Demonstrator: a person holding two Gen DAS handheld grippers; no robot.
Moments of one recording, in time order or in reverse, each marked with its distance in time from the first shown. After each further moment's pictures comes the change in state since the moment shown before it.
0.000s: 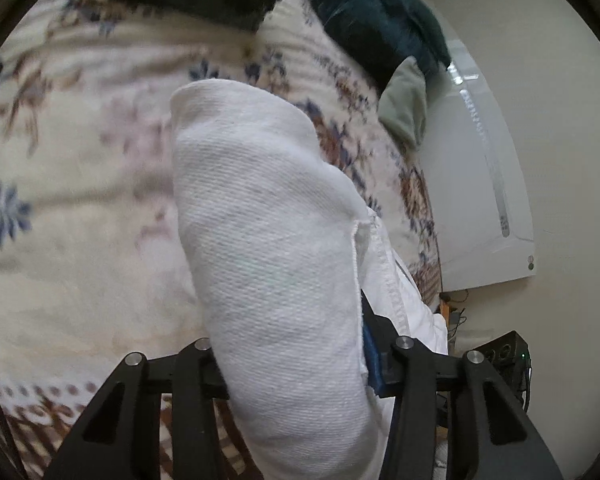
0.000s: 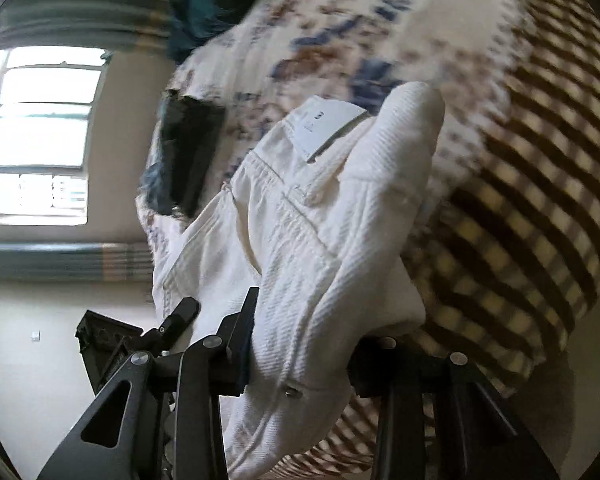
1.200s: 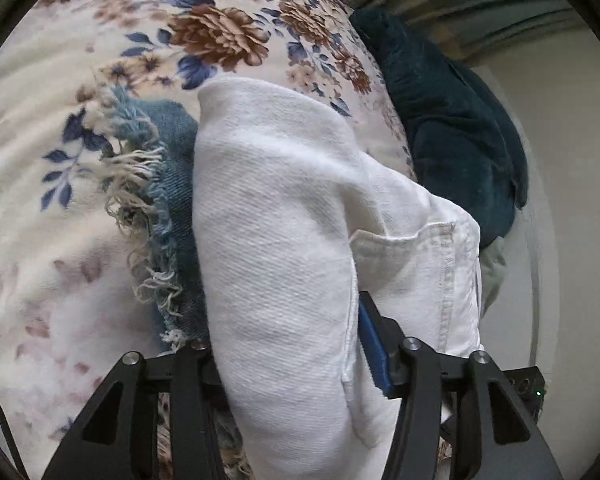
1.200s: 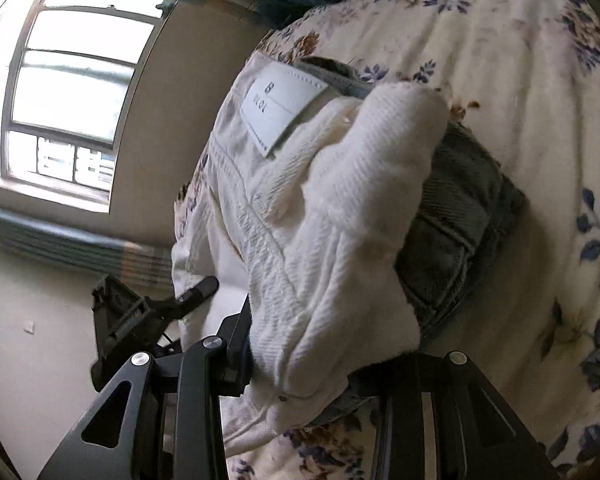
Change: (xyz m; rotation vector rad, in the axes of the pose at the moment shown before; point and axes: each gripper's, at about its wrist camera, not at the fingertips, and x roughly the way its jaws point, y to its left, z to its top) left arm -0.013 0.194 0.499 -0.059 -0.091 0.133; right arm 0.437 0.341 0.275 -0.217 -0.007 0.122
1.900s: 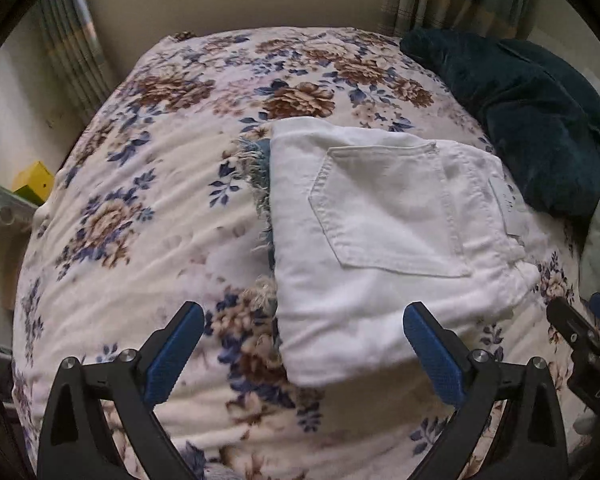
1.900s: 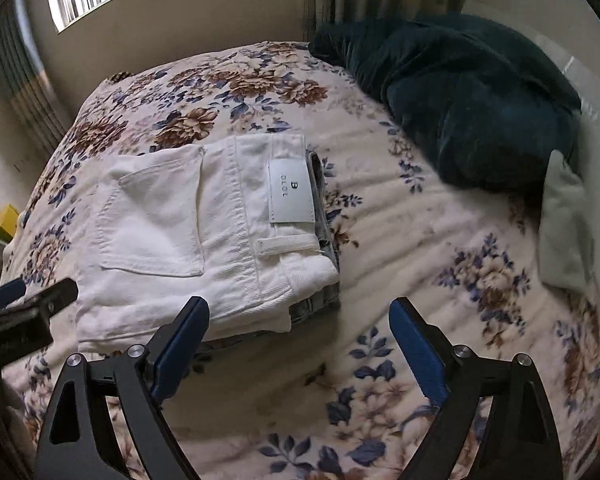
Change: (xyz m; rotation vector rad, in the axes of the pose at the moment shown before) left arm -0.077 -0.111 -0.119 0.138 -0.241 0.641; right arm -0.082 0.126 -0.001 -0.706 -0.007 -0.661
